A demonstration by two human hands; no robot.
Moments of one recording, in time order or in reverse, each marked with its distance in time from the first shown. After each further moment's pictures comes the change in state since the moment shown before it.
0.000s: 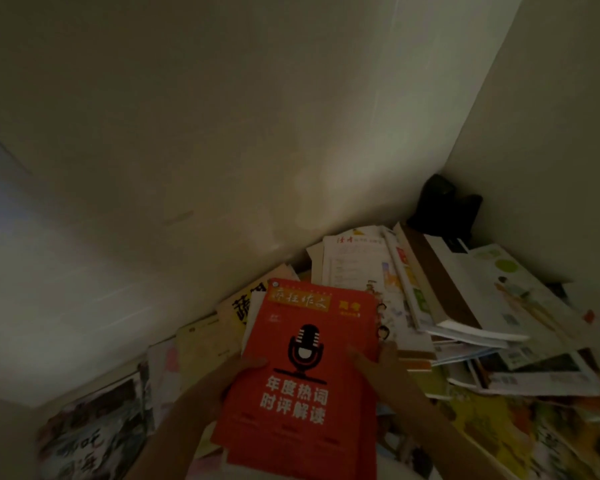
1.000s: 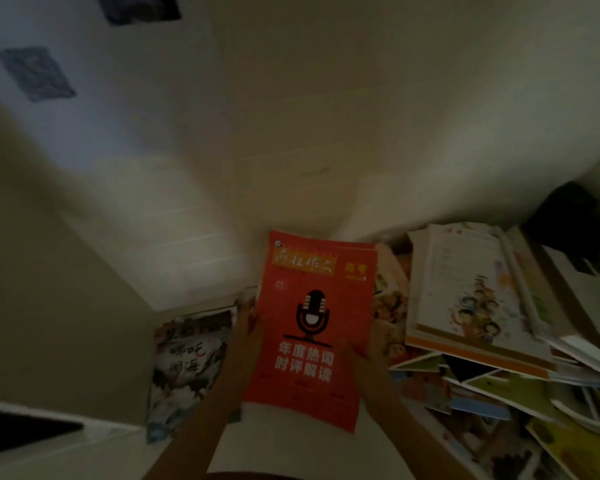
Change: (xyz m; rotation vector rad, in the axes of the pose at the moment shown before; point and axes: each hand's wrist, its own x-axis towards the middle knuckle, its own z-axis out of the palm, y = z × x) left_hand -0.120 -0.027 -0.032 0.009 0.640 0.583; right_hand 0.005 0.037 0.161 0.175 -0.141 -0.345
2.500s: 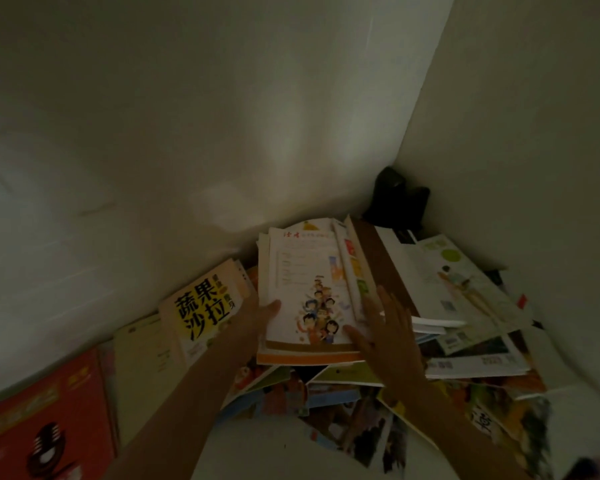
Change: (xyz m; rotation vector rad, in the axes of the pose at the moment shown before) left_hand 0.015 0.062 0.248 -0.036 -0.444 -0.353; right_hand 0.008 -0.033 -0.262 -1.262 0.368 -0.211
